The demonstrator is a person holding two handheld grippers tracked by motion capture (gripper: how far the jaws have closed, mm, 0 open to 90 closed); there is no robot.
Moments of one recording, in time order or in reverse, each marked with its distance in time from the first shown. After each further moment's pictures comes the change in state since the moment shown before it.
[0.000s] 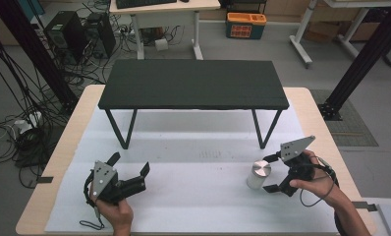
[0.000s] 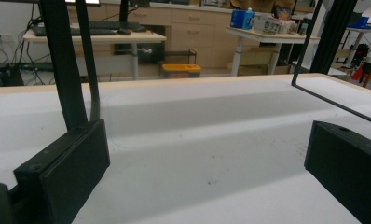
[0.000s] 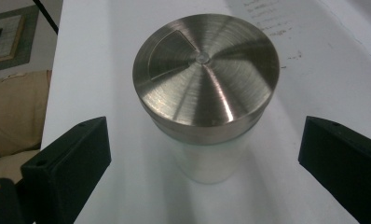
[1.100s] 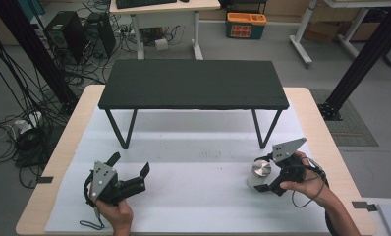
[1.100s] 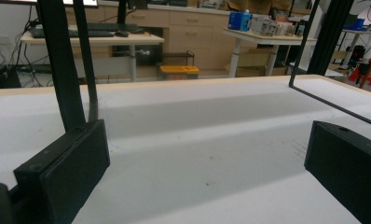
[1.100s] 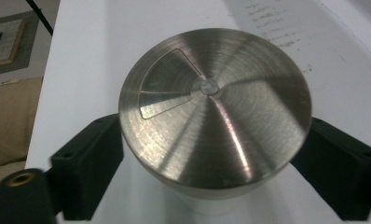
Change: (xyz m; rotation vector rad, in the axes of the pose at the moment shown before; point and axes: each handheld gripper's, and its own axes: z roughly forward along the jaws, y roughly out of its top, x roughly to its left) left arm 0.001 -0.001 0.000 -0.006 -0.007 0.001; right arm -0.001 -0.001 0.018 -0.028 0.004 -0.014
